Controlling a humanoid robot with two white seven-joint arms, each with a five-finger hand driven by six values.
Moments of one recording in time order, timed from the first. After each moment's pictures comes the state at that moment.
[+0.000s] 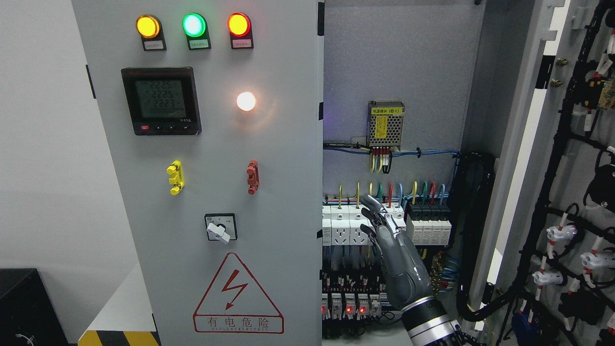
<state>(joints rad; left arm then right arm) 0.00 -0.10 -0.05 0.09 0.03 -0.19 -0.05 -0.45 0.00 0.23 -1.74 -0.21 0.08 0.08</state>
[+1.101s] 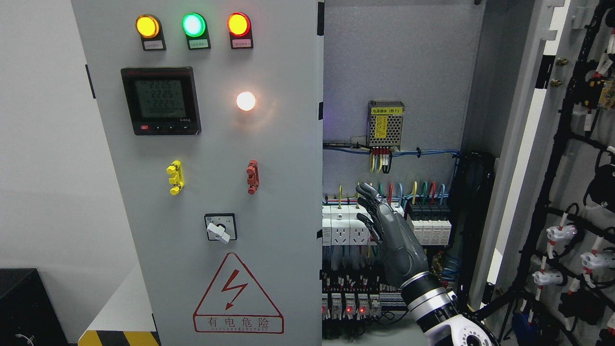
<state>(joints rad) 0.00 -0.10 -0.05 0.09 0.03 -0.19 -0.05 -0.56 -0.04 0.22 -1.61 -0.32 0.11 0.11</state>
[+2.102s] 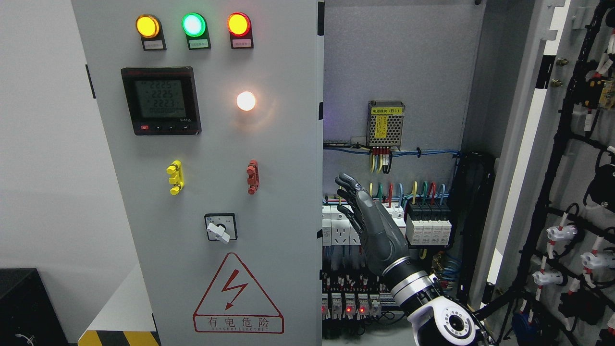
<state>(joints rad) 0.00 -0.10 -0.05 0.09 0.03 -0.19 -0.05 -0.63 -0.01 0.27 -1.57 -0.34 0.15 0.11</state>
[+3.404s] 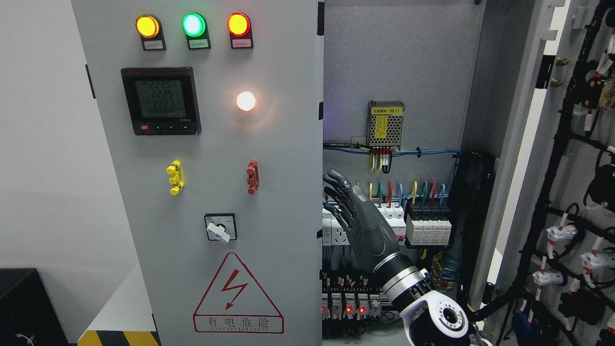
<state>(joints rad) 0.00 -0.10 -0.05 0.09 0.03 -0.19 -0.05 -0.66 0.00 0.28 -1.54 -0.44 0.15 0.15</state>
